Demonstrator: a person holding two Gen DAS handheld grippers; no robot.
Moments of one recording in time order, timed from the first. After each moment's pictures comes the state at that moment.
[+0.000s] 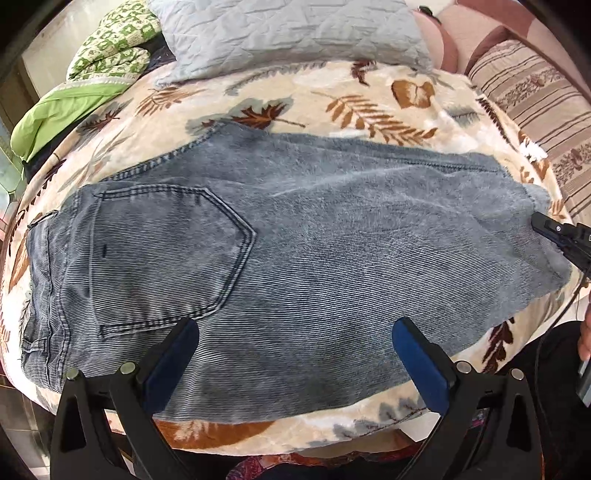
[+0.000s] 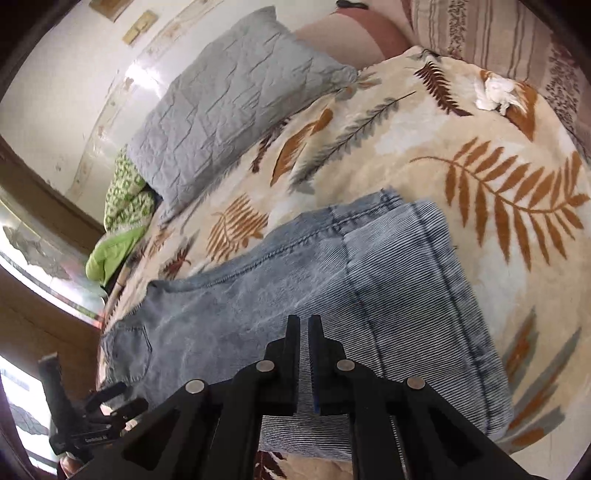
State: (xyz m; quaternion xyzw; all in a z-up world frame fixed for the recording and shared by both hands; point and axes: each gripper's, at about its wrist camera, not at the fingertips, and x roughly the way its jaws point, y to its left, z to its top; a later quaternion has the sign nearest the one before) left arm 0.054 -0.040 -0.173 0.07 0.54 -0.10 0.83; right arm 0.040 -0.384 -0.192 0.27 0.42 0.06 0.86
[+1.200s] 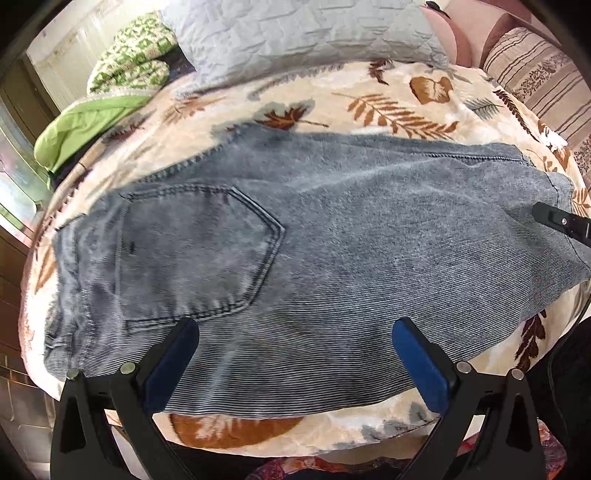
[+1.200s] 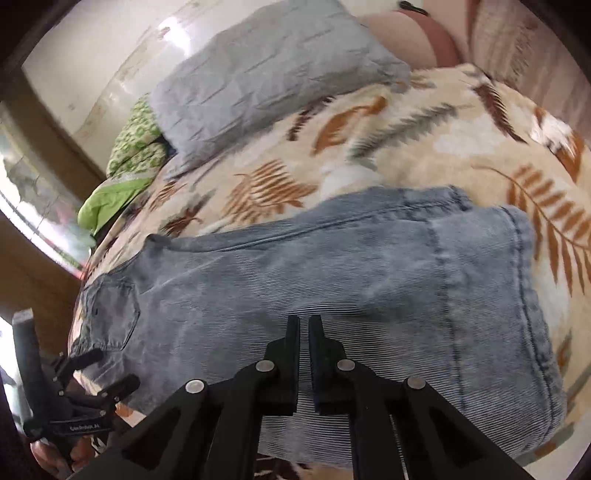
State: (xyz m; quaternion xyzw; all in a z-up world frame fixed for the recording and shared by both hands) left arm 0.042 -0.037 -0.174 0.11 0.51 -0.05 0.85; right arm 0.052 -0.321 -0.194 0.16 0.44 0.10 0.88
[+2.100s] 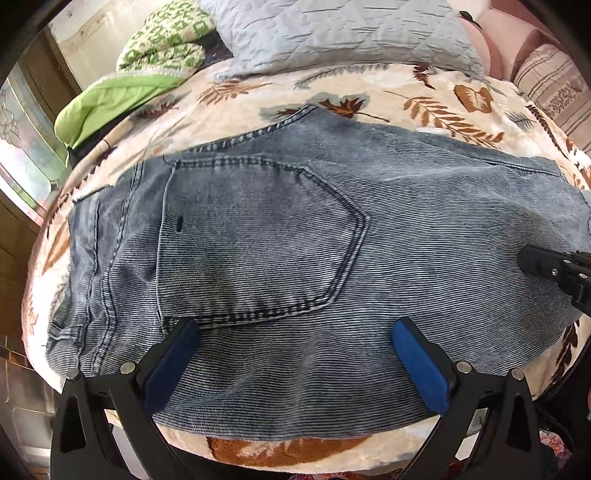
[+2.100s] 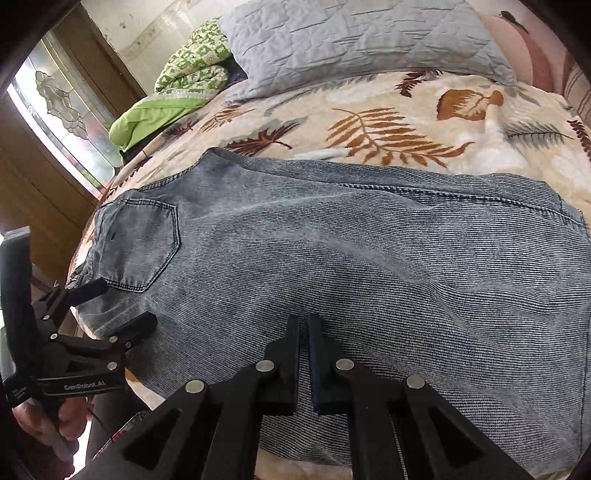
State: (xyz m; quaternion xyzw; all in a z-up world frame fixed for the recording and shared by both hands) left arm 0.059 0.010 -0.197 0.09 0.51 -0.02 0.85; right arm 0.066 -0.218 -0.216 0.06 0.49 0.18 0.85
